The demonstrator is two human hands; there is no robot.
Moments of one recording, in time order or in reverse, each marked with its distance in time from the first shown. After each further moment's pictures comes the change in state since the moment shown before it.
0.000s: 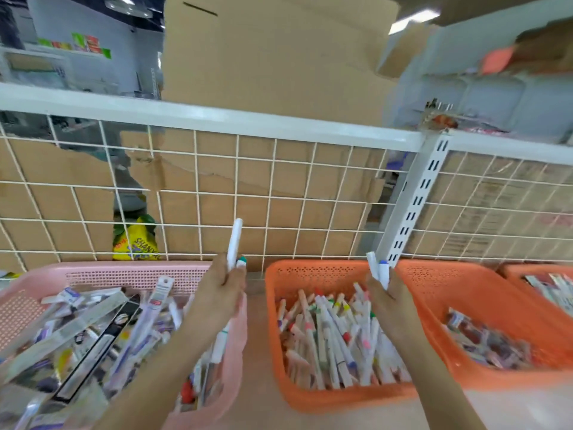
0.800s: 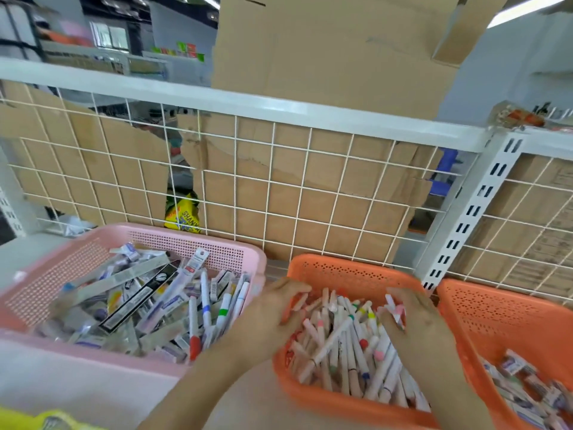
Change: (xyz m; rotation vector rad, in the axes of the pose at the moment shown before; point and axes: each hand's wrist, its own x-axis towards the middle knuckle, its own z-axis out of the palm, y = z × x) left_hand -0.049 -0.007 0.047 0.432 -0.243 0.294; right_hand 0.005 0.033 -0.014 -0.555 -0.077 -0.460
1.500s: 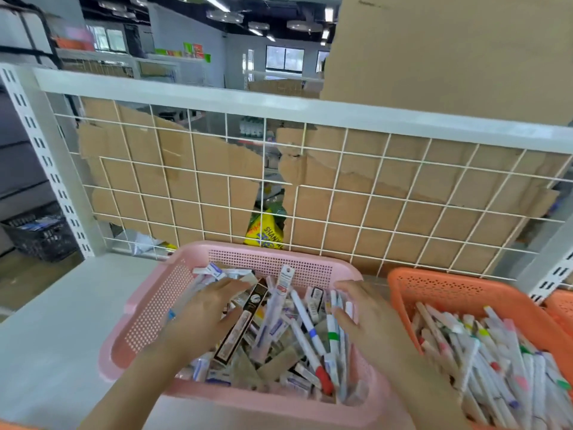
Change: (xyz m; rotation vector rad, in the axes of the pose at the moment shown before) left_hand -0.066 -0.171 -0.188 0.450 -0.029 -0.130; right_hand 0.025 -0.213 0.085 0.159 -0.274 -0.153
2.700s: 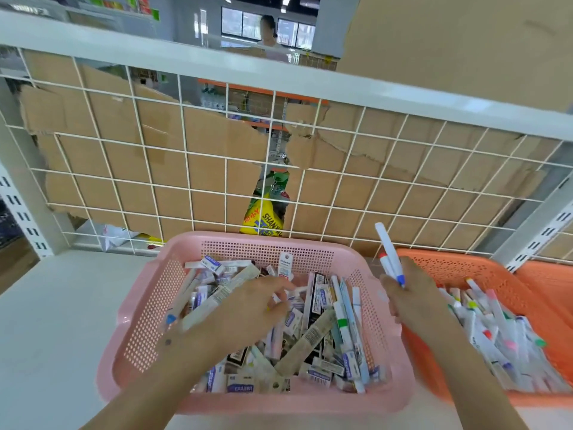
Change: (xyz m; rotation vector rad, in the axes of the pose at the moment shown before) left_hand 0.025 0.026 -0.004 -0.414 -0.314 0.050; right_hand 0.009 -0.008 -0.017 0.161 0.117 0.560
